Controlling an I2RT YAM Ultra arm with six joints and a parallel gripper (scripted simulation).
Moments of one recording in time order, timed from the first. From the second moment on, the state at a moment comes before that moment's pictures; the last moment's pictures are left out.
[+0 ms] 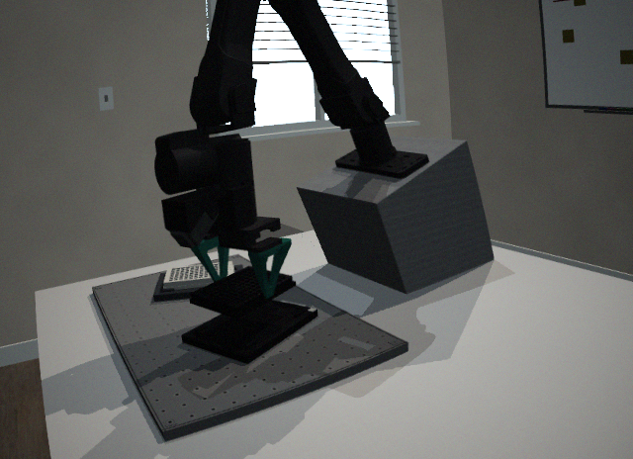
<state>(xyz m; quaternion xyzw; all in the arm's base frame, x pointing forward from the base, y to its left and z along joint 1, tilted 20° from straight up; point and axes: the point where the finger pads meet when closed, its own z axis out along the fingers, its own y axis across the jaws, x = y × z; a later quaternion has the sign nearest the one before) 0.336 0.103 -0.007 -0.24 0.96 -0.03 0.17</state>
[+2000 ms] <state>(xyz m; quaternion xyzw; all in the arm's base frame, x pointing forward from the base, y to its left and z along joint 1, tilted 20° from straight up) 0.333 0.102 -0.001 -0.24 0.96 -0.03 0.17</state>
